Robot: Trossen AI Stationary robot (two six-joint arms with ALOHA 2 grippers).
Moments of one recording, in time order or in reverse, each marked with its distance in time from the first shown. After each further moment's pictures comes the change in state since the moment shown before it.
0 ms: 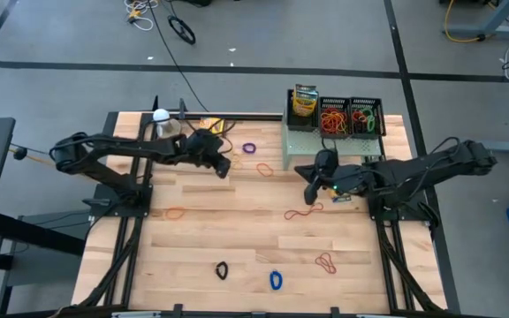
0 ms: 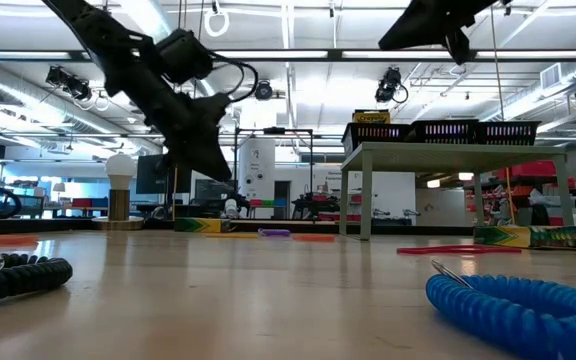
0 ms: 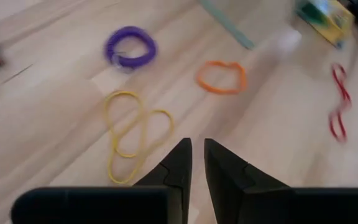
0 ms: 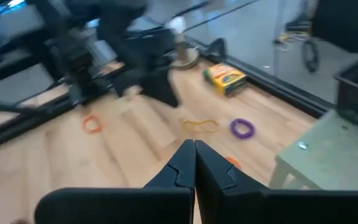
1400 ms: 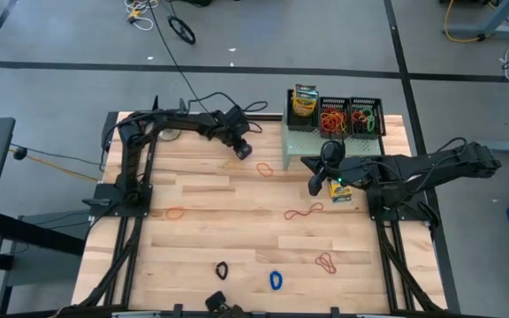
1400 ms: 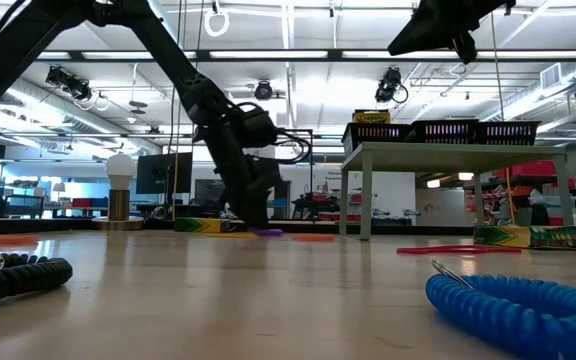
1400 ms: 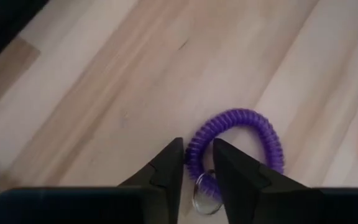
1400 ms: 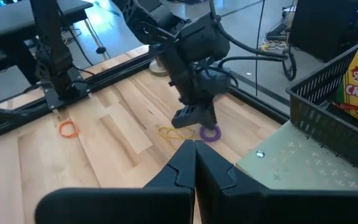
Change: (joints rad) left arm 0.213 0.625 0.553 -0.220 0.037 0.413; right arm -0.064 -0.070 -0.011 -0.052 0.014 -0.061
